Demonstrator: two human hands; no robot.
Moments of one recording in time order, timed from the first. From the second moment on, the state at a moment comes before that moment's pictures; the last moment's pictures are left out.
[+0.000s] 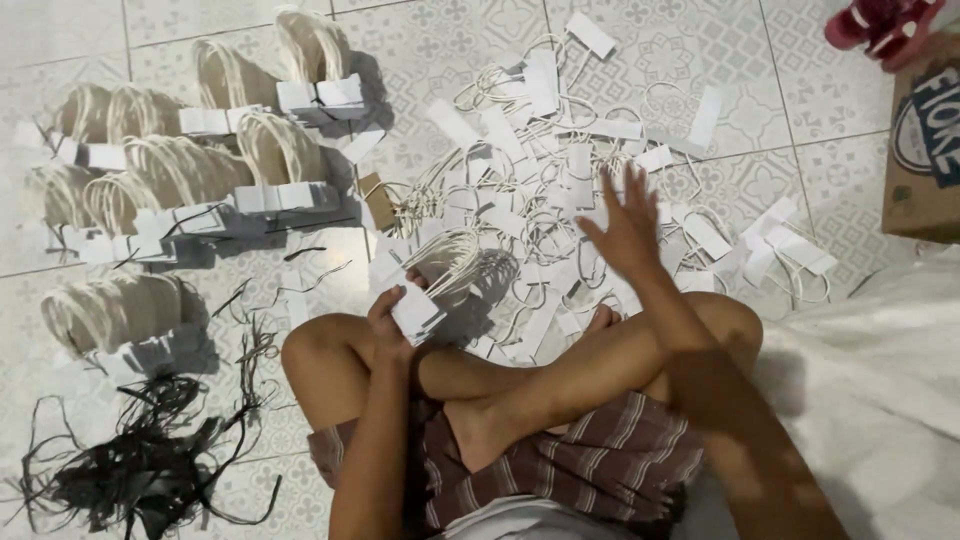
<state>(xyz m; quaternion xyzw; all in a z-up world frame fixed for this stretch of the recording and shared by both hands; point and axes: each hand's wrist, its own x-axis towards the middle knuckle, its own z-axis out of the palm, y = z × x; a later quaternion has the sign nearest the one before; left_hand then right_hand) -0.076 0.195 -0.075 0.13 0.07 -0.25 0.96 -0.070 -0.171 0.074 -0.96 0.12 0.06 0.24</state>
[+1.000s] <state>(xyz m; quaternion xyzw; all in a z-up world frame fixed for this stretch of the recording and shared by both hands) -0.106 0.138 0.003 0.34 0.07 -0.24 0.90 -0.135 -0.124 0.028 -0.84 0.09 -0.17 0.50</state>
